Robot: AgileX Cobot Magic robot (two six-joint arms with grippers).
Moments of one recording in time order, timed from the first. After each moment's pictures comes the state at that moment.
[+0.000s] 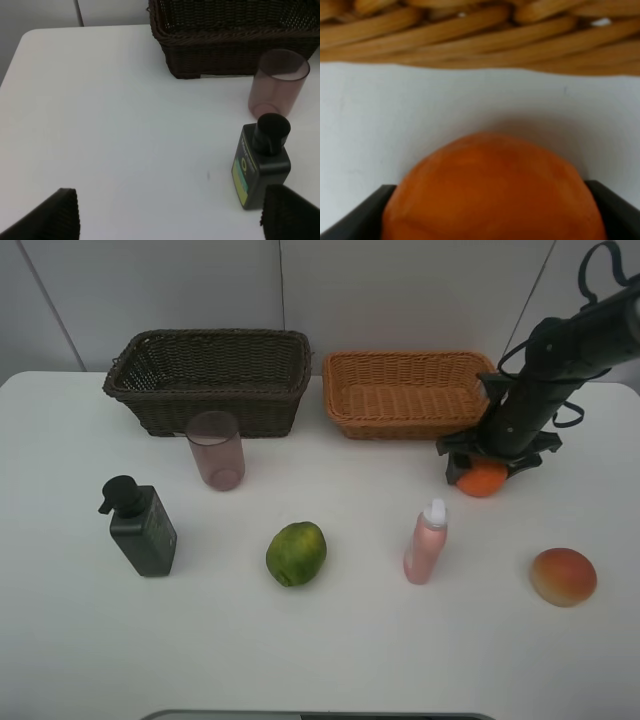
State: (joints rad) left arm -0.06 -0.01 -0.50 0.03 1.07 -0.02; right arm 0.14 2.02 -1.15 -0.05 0.59 0.12
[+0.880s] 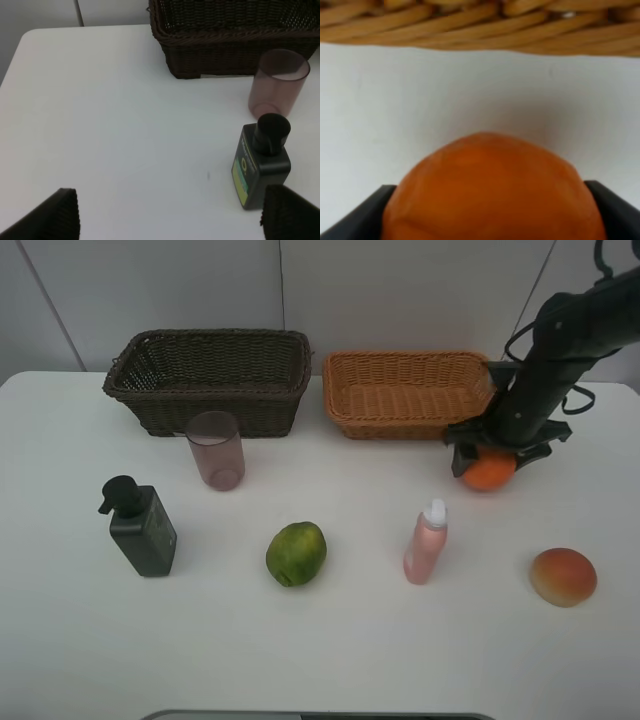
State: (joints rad) left arm -0.06 -0.01 -0.50 0.03 1.07 -0.02; right arm 0.14 1.96 -1.20 -0.05 0.74 0.12
